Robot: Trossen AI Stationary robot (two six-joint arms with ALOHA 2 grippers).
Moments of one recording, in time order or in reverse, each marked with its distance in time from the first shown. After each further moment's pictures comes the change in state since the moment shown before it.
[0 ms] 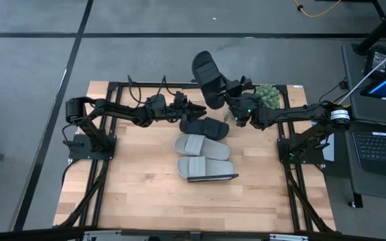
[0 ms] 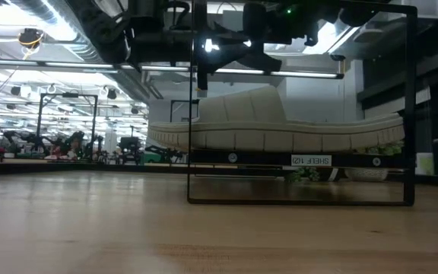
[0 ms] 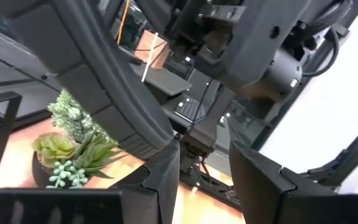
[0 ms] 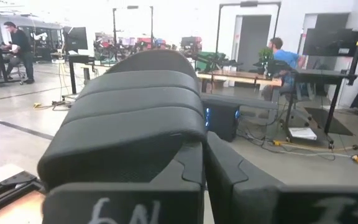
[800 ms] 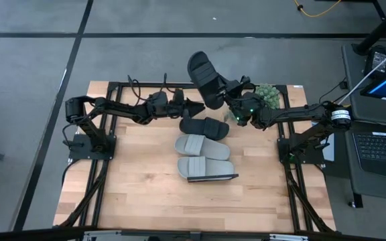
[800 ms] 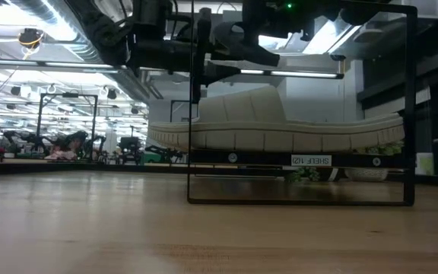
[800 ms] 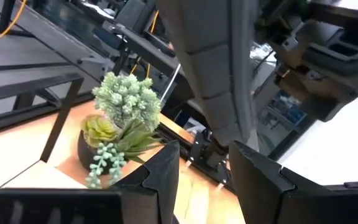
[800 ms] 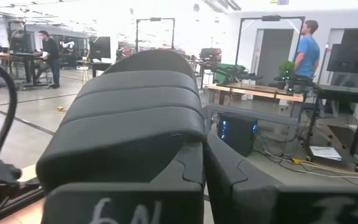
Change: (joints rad) left arm 0.045 -0.001 0.001 -0.098 -0.059 -0.045; right arm 0.001 -0.010 0.000 0.046 -0.097 -0.065
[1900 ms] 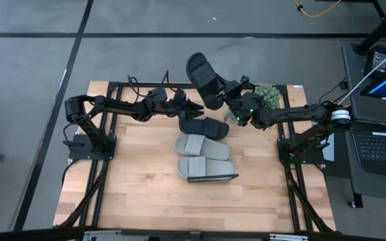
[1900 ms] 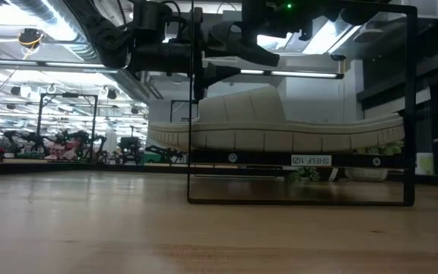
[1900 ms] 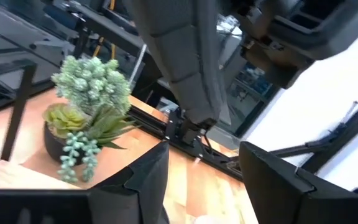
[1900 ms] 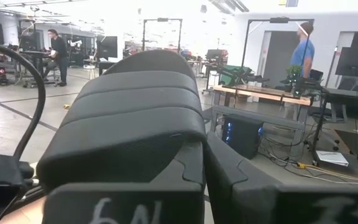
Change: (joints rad) left arm 0.056 0.000 0.000 -0.010 0.243 0.049; right arm 0.000 -0.001 0.000 -0.006 -0.034 -0.011
